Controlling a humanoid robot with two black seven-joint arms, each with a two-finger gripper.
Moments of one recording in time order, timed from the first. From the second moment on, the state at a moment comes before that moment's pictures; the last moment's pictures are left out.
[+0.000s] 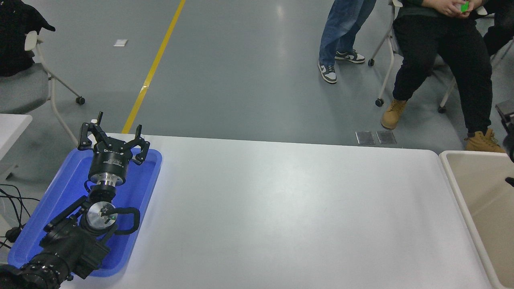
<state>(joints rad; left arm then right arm) -0.59 0.18 -0.97 -0.45 -0.09 -0.56 -0.50 0.93 -0.53 0.18 0.19 -0.23 0.01 0.22</state>
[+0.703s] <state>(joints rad) -0.59 0.18 -0.97 -0.45 -0.09 -0.56 -0.50 0.72 -0.55 1.01 0.62 -0.24 0.12 0.29</state>
